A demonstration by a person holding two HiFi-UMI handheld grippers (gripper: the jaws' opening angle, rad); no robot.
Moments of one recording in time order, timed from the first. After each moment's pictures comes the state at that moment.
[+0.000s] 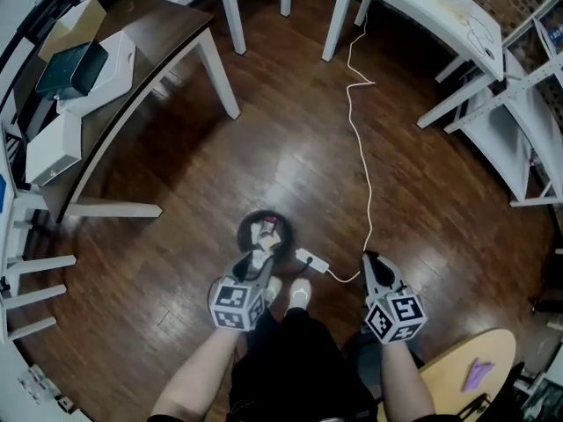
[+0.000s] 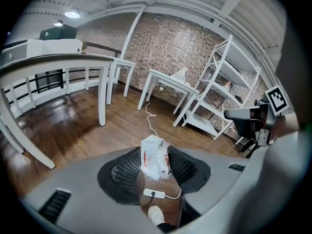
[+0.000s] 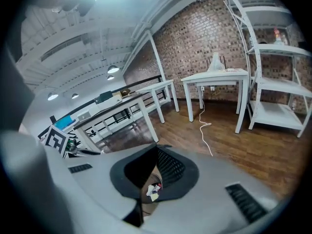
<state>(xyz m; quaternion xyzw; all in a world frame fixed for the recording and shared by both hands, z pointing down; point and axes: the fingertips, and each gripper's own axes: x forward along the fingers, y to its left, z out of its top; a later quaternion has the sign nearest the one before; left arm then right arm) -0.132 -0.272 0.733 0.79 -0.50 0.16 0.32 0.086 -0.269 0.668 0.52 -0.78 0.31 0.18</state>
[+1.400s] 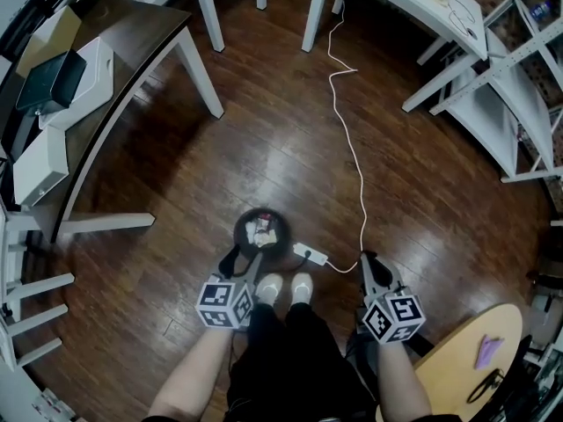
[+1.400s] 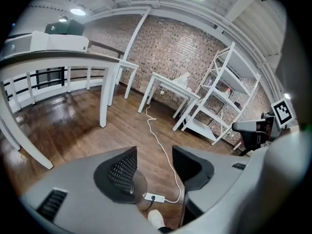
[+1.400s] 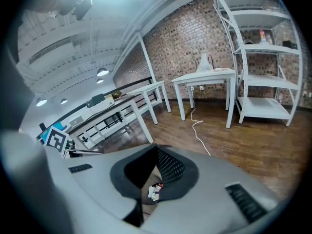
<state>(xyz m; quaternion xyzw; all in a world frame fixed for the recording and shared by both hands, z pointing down) -0.170 -0.287 0.731 0.79 -0.50 0.13 0.33 0.075 -0.250 0.667 0.57 -0.74 0.32 0.16</state>
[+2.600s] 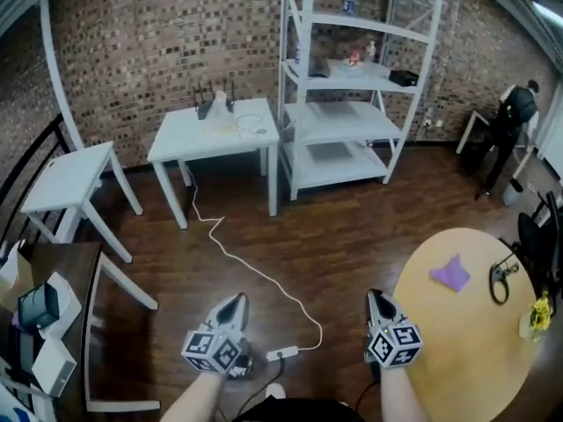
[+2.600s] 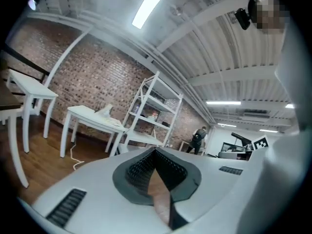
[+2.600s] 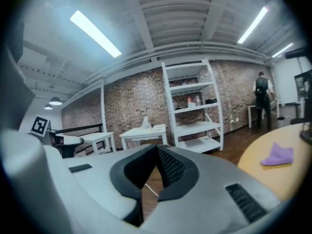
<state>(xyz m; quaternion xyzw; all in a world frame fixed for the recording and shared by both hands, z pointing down) 0.031 -0.275 0.443 0.97 -0.18 -0.05 0.19 0.249 -0.045 0.460 0.85 -0.51 0.13 -0.01</state>
